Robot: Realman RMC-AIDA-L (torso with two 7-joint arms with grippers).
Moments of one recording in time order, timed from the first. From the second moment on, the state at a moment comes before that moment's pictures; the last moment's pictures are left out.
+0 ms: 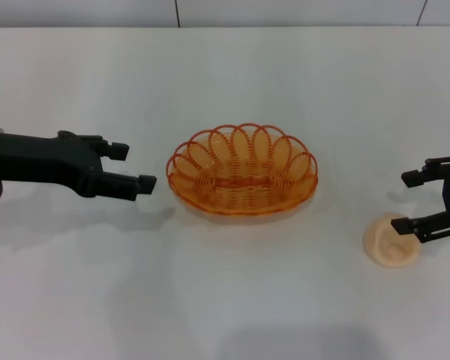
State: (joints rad) left arm -0.41 -2.04 0.95 1.14 2.09 1.61 -1.91; right arm 0.38 2.01 -1.03 -1.22 -2.14 -1.62 1.68
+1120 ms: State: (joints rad) left arm -0.40 -2.07 0.95 1.15 2.05 1.65 -1.91; right arm 0.37 2.01 -1.14 -1.18 -2.18 -1.53 1.69
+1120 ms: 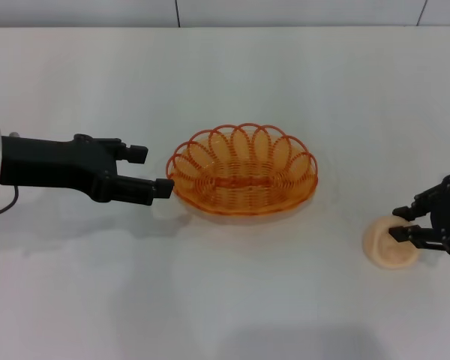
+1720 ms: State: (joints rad) left arm -0.38 -2.06 0.95 1.15 2.04 1.66 -1.89; right arm 0.36 2.01 -1.15 -1.33 -2.12 -1.60 1.77
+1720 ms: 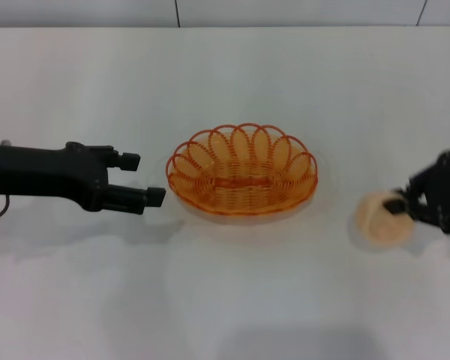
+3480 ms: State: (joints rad) left arm -0.35 -2.06 0.92 1.14 2.04 1.66 -1.79; right arm 0.52 2.02 -1.63 -1.30 -1.98 -1.04 1.86
